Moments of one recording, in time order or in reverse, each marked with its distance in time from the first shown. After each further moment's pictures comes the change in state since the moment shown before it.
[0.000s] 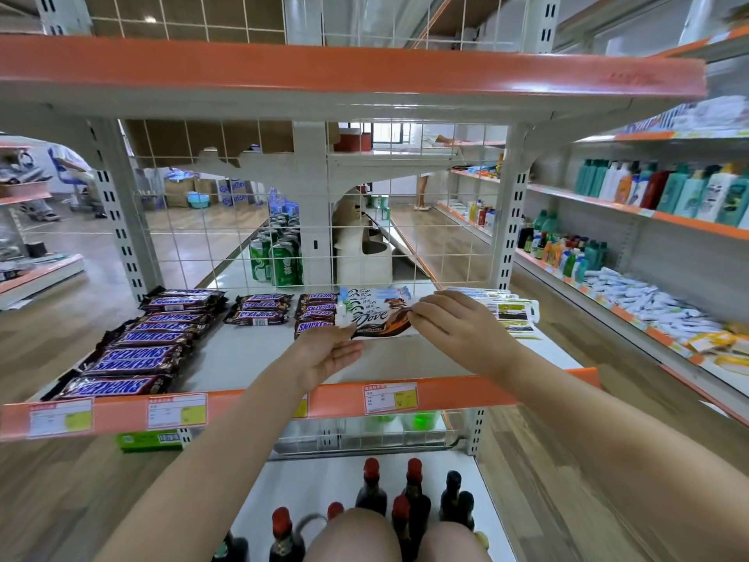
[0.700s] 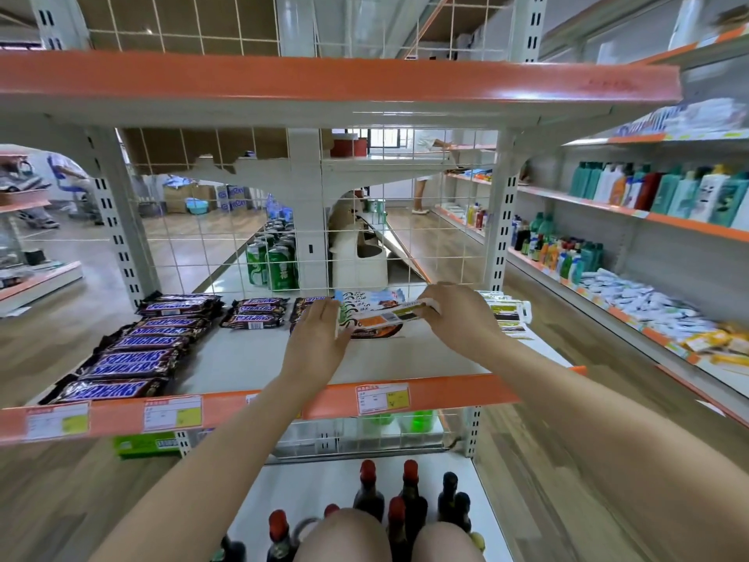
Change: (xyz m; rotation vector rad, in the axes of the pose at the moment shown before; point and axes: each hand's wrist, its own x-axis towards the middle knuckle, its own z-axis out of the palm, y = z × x) left_hand 0.006 -0.010 -0.002 1.396 0.324 0.949; right_hand 0.024 0.007 -0.009 0.465 -0.591 0.973
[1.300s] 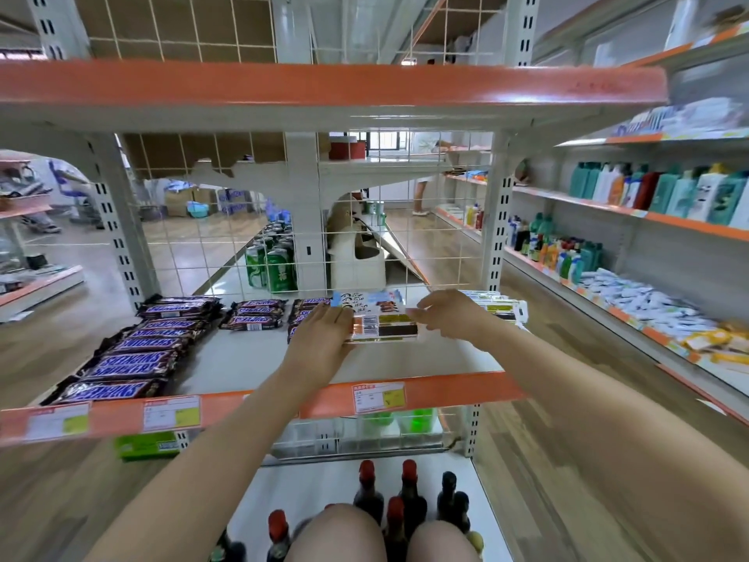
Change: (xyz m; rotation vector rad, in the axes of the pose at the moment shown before) left_hand 0.000 0.007 -0.009 0.300 -0.109 0.249; right_hand 0.008 0.007 -0.005 0.519 -0.294 0.403
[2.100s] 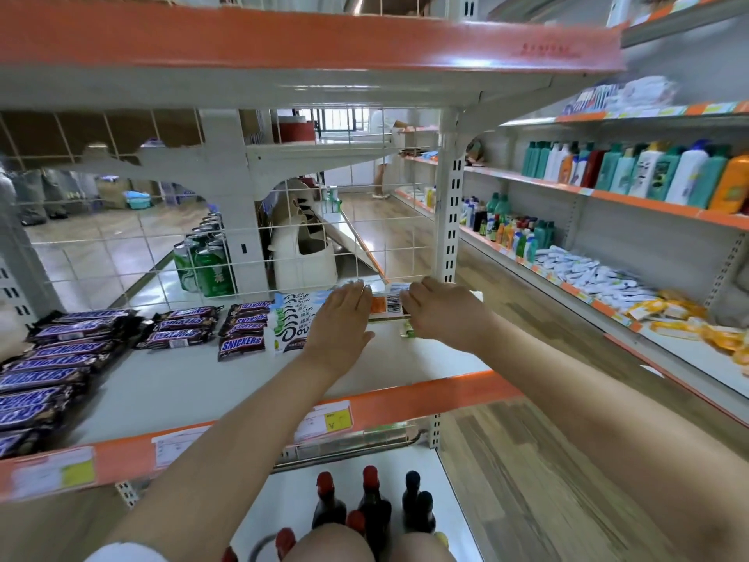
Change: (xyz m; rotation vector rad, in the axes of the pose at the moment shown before) left_hand 0.080 0.078 0.040 0.085 -0.150 0.082; right_hand 0.028 0.063 -0.041 -1.499 0.493 -0.873
